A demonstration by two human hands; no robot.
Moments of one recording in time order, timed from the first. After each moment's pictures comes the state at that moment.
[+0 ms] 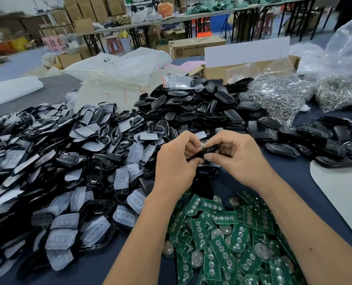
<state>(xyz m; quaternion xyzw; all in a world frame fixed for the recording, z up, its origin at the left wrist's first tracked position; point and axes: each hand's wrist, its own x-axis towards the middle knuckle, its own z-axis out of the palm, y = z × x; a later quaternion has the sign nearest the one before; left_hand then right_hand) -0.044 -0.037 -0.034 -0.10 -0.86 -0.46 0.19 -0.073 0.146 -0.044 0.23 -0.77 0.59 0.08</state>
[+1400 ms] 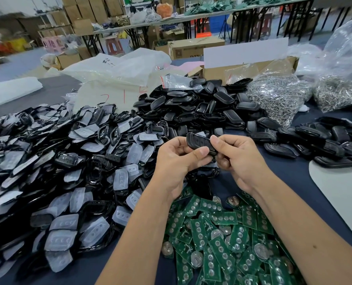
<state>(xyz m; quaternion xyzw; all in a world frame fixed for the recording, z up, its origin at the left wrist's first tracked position) -0.040 -0.030 -0.022 0.01 -0.57 -0.82 -0.01 -0.066 0.131 -0.038 0.08 -0.62 0.78 -0.04</state>
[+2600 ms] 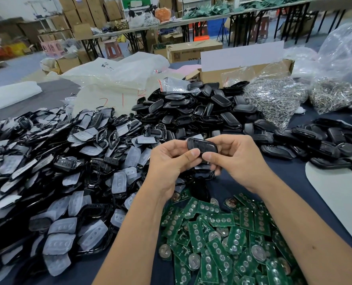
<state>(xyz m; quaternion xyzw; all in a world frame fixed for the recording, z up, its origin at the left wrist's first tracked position) -0.043 -0.041 -0.025 -0.03 -0.58 -0.81 0.00 -0.066 0.145 -0.035 0.21 -0.69 0.69 0.01</state>
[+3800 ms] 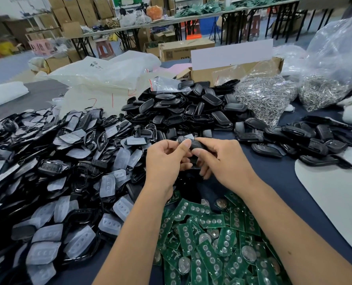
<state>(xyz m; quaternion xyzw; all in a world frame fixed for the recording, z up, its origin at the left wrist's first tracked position) -0.052 -0.021 -0.026 0.08 -0.67 -0.74 0.06 -0.067 0.140 -0.045 0.19 -0.80 0.56 0.09</state>
